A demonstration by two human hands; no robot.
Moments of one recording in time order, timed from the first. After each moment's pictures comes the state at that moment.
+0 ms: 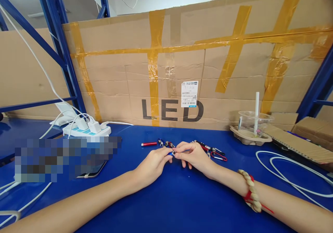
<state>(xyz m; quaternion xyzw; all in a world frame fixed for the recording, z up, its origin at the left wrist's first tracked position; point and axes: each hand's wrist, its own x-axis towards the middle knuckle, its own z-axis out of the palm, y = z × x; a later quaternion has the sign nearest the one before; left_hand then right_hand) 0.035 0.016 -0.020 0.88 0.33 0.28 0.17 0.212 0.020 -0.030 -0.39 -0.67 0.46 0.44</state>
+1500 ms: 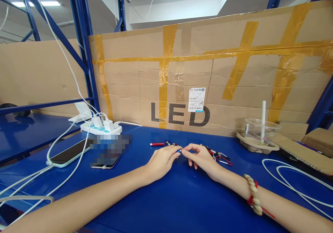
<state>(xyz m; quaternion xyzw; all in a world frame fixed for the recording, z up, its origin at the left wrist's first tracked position) 0.036 0.009 -0.015 0.87 0.36 0.30 0.11 0.207 0.010 -0.021 -0.46 -0.64 0.43 0.43</state>
